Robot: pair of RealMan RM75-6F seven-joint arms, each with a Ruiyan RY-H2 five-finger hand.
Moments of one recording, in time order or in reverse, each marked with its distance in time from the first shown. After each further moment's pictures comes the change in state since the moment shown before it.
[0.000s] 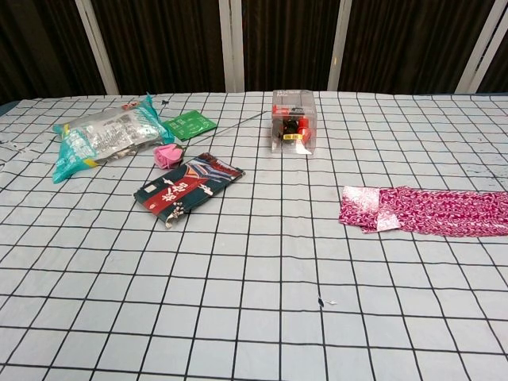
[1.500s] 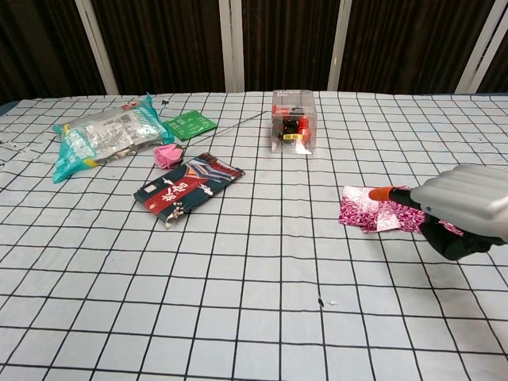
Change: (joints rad) left arm -0.036 -0.008 -0.026 0.009 -0.063 -0.067 0.018; right arm 0.455 -0.361 0.151 -0.053 0.589 -0.515 -0.756
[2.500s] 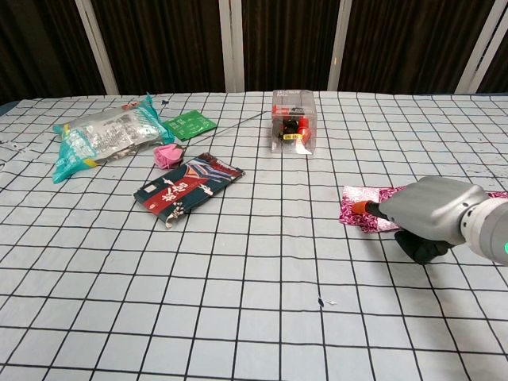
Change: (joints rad) left arm 0.000 0.003 -0.002 0.000 -0.008 0.004 -0.004; right arm 0.192 -0.117 -0.030 0.040 0.356 0.093 -0.216
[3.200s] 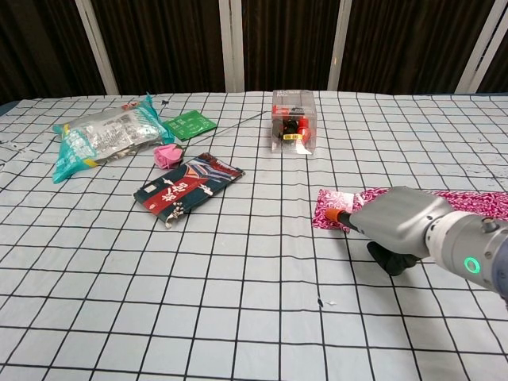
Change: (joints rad) left arm 0.001 0.006 0.001 0.005 0.004 0.003 -0.020; right arm 0.088 -0.098 -0.041 0.006 0.069 0.039 -0.046
